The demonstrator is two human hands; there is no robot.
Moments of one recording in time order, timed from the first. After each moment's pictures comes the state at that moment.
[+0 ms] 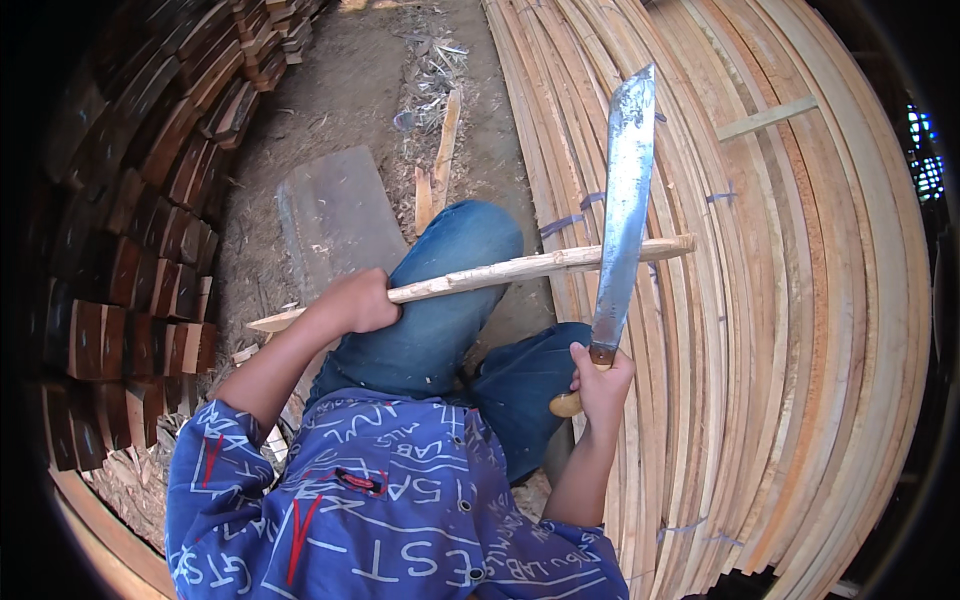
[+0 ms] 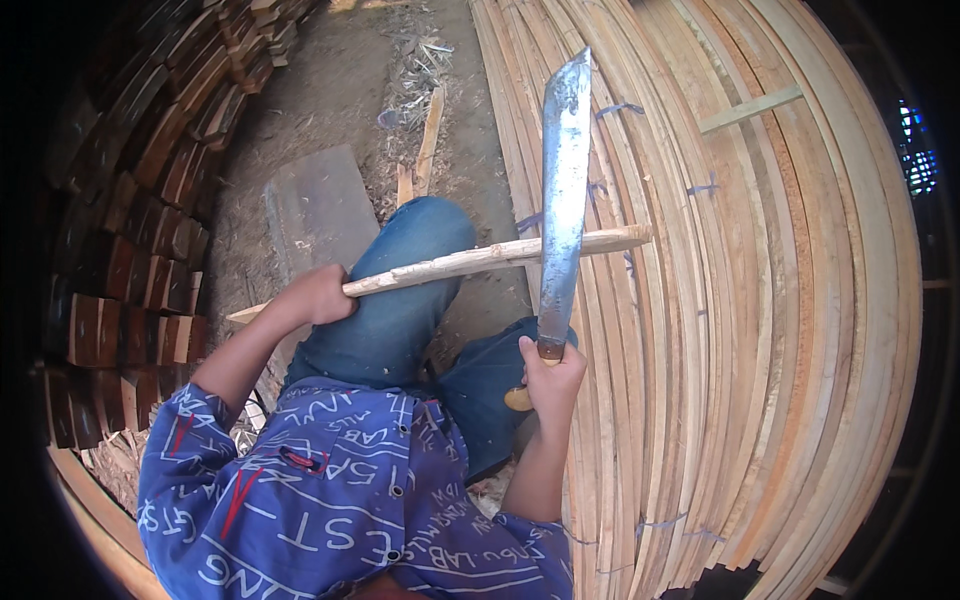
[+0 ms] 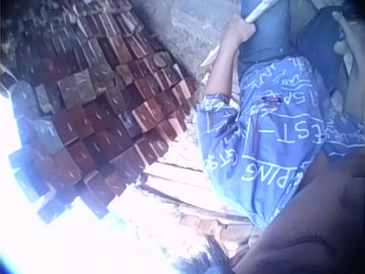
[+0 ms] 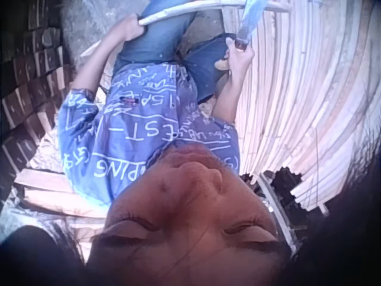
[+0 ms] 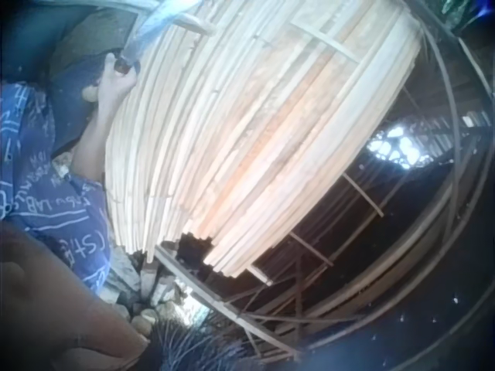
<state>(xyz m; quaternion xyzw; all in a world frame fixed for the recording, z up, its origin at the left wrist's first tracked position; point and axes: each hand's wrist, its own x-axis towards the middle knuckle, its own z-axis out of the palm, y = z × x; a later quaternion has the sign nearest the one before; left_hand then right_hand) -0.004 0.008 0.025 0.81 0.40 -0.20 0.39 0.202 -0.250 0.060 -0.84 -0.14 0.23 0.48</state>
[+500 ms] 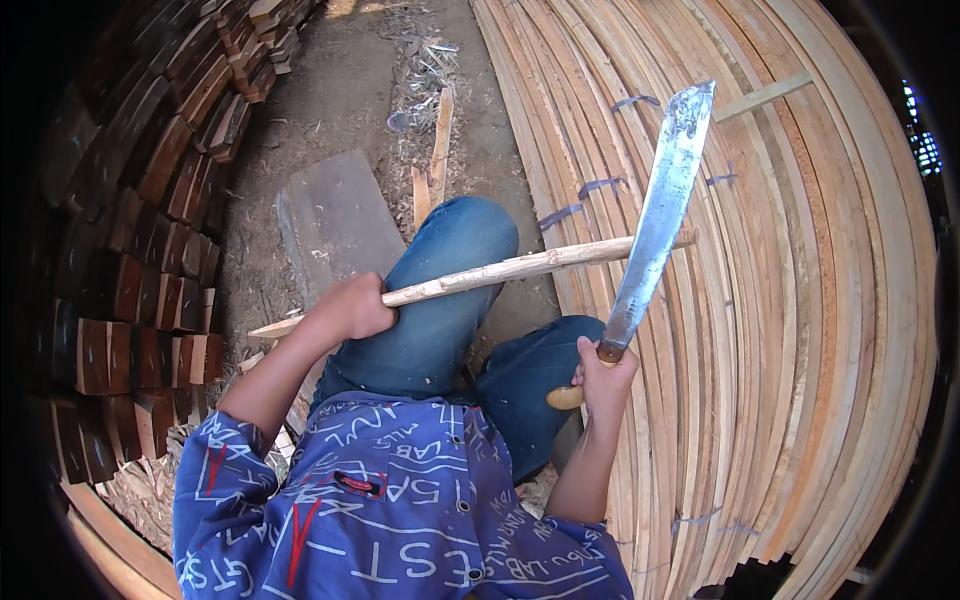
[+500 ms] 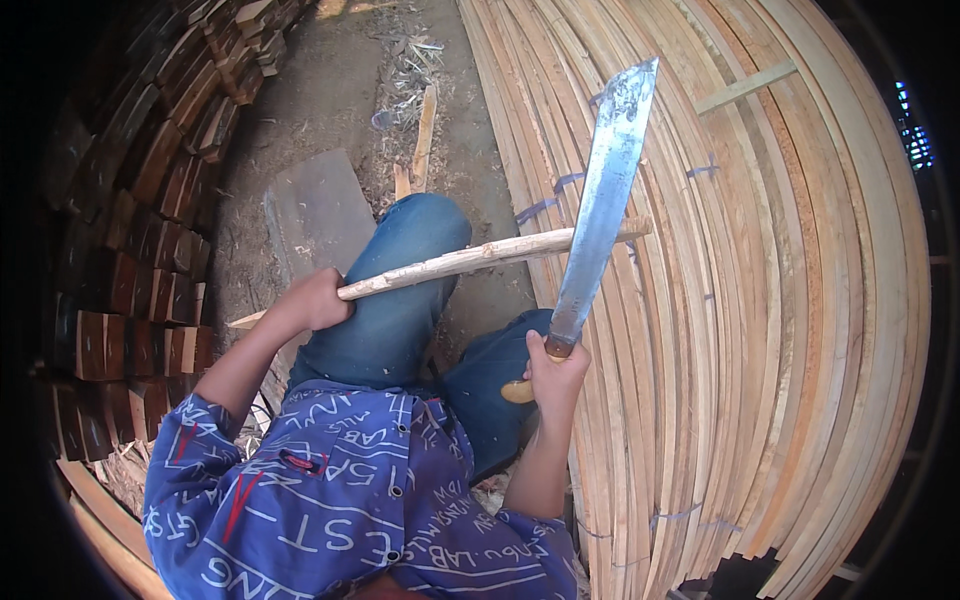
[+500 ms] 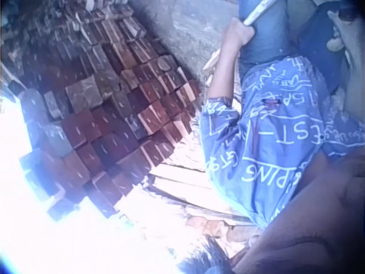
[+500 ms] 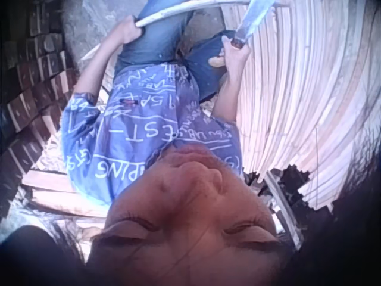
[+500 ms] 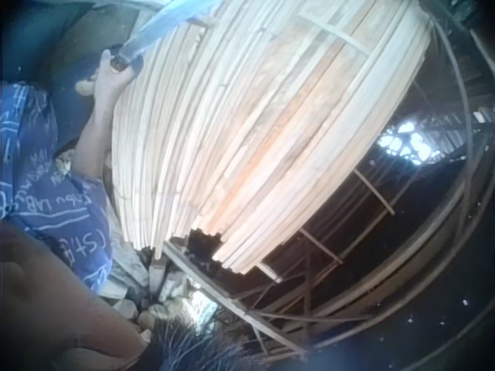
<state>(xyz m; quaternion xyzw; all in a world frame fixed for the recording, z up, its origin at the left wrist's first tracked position) 0.002 0.002 0.030 0.80 0.41 -0.21 0.38 0.204 -0.259 0.049 -0.80 -0.07 0.22 0.56</state>
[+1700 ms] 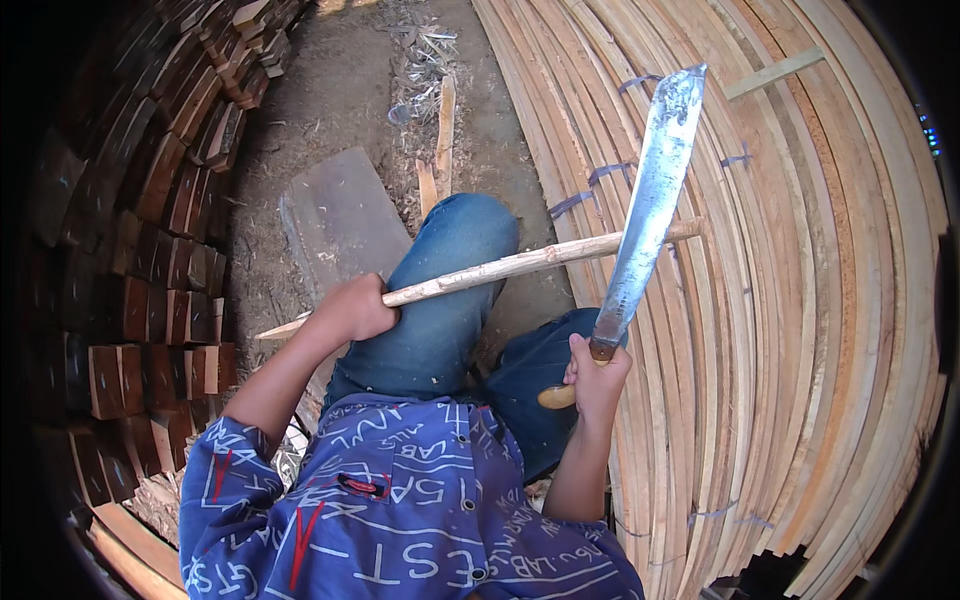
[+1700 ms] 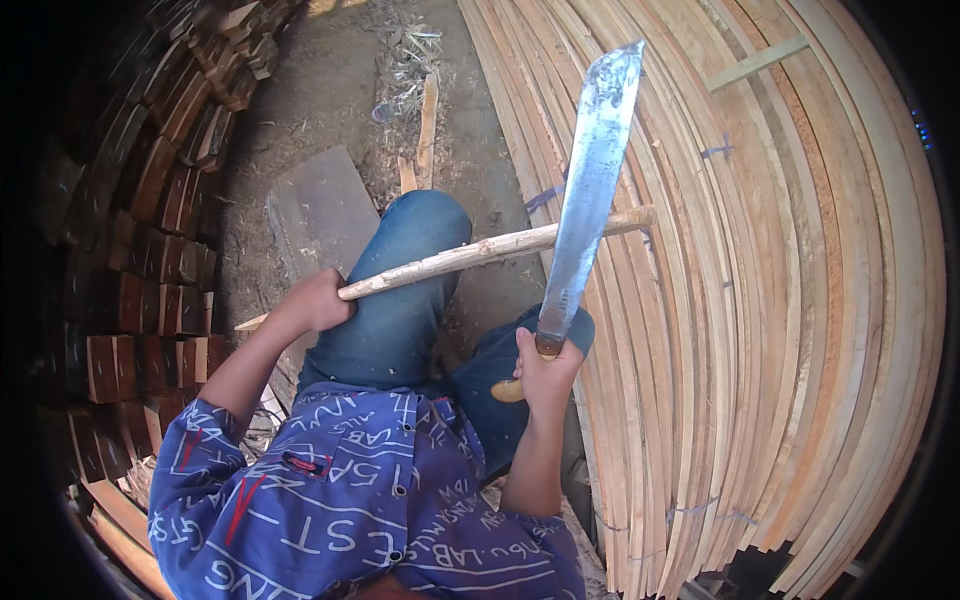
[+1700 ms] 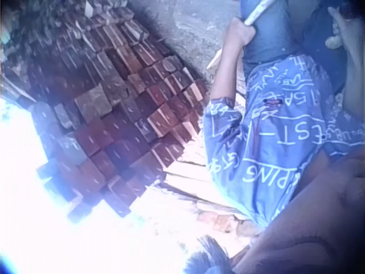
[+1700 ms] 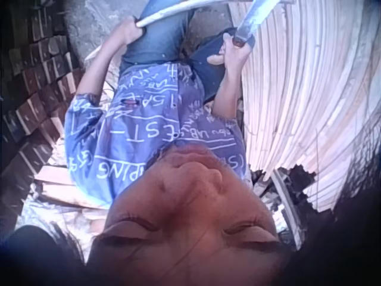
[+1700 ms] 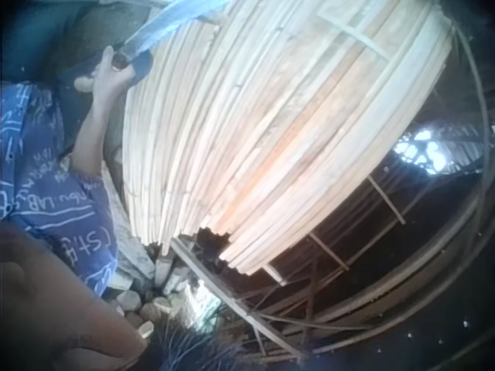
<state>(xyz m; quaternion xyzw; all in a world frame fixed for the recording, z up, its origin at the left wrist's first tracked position) 0.011 0.011 0.020 0.80 0.42 -0.22 0.35 0.197 -0.248 0.027 -0.76 -0.05 0.25 0.59</state>
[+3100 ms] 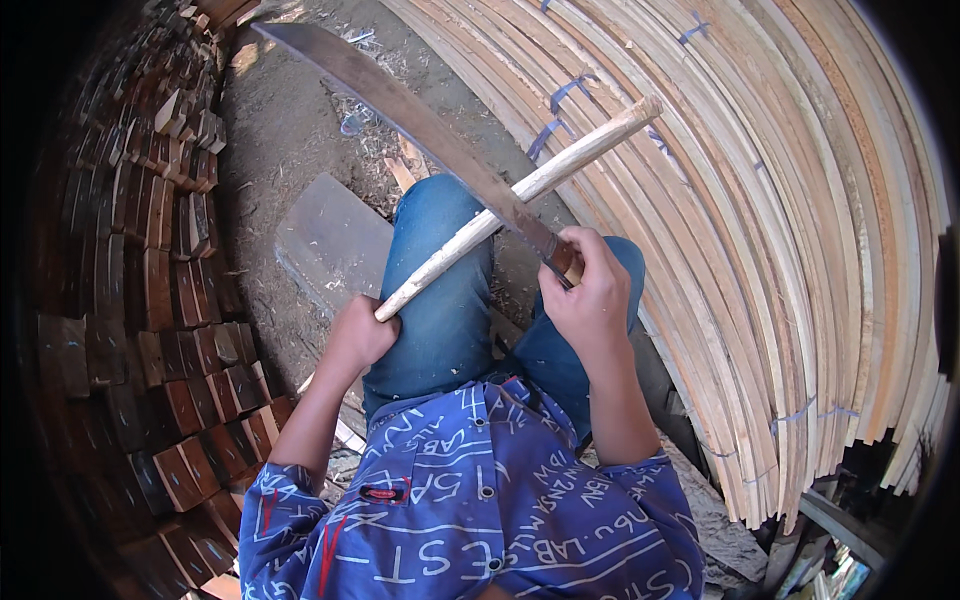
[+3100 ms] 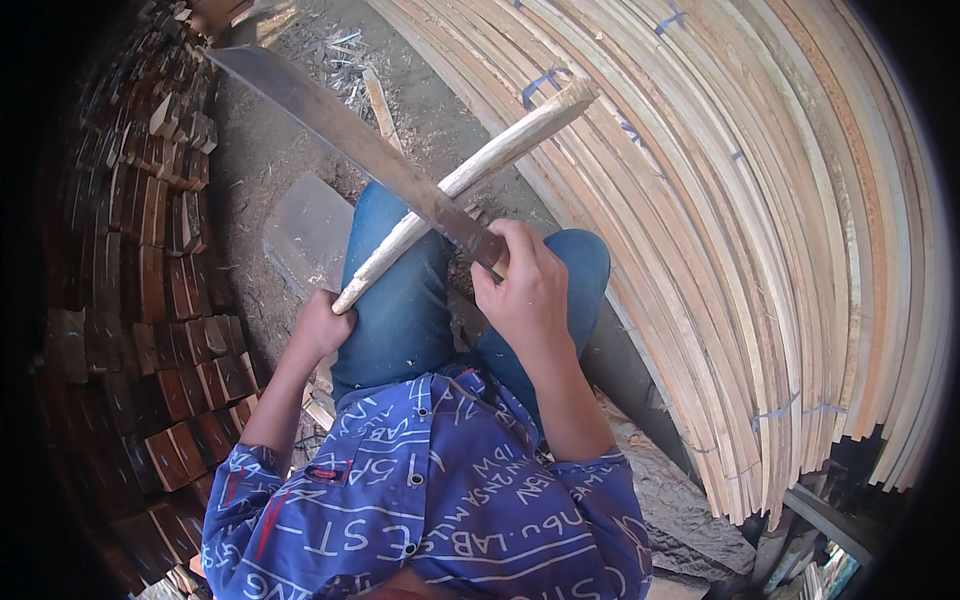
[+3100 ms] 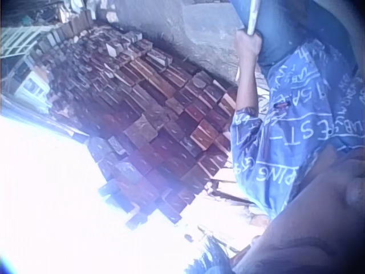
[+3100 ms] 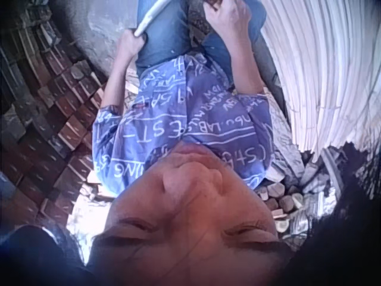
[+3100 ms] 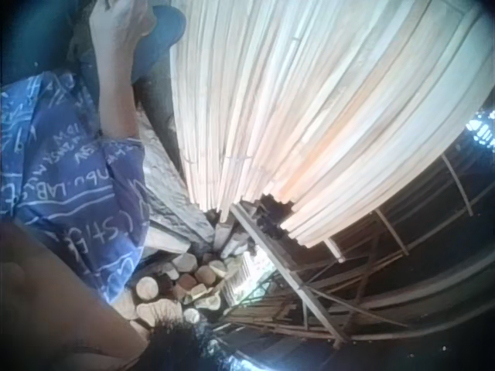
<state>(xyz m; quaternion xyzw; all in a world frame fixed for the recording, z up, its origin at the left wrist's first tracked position) 0.019 -0.006 0.004 0.83 0.41 -0.17 0.33 0.206 -0.209 0.050 -0.83 -0.36 -0.04 0.42</state>
